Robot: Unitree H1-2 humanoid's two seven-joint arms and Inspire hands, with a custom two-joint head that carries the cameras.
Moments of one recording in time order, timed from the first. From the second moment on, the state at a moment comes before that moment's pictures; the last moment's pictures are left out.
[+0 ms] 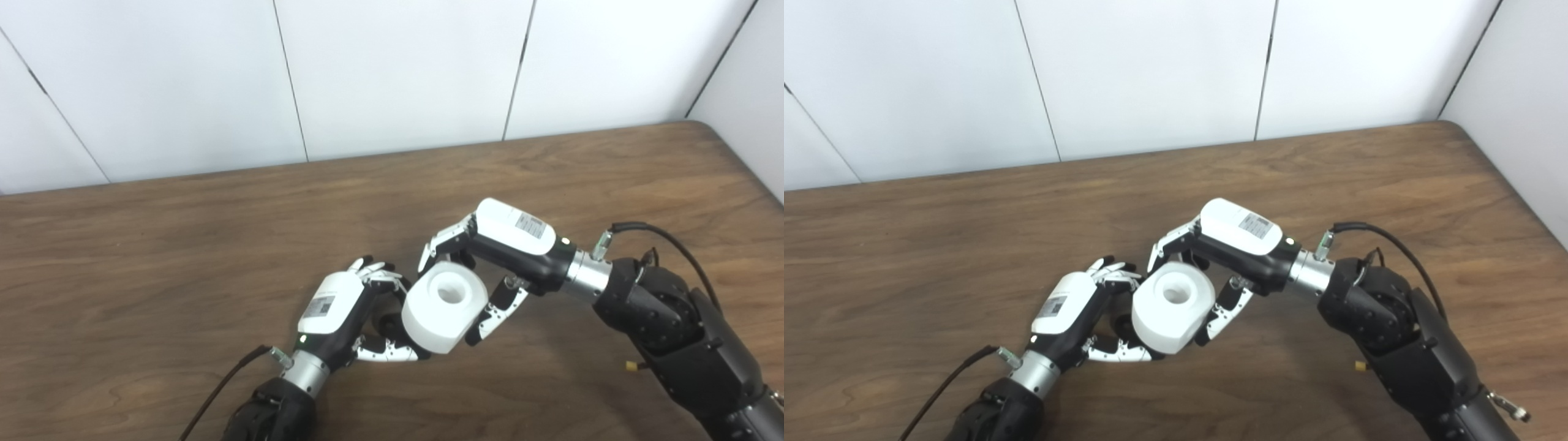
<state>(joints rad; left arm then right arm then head) -0.15 0.13 -0.47 0.00 0.73 -0.10 -0.05 -0.27 -0.51 0.21 -0.24 -0.37 -0.36 0.45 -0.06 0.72</state>
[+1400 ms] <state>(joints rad) -0.13 0.11 -0.46 -0.05 0.73 -0.06 -0.09 -0.25 -0.50 0.23 -0.21 -0.36 -0.40 0.45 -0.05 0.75</state>
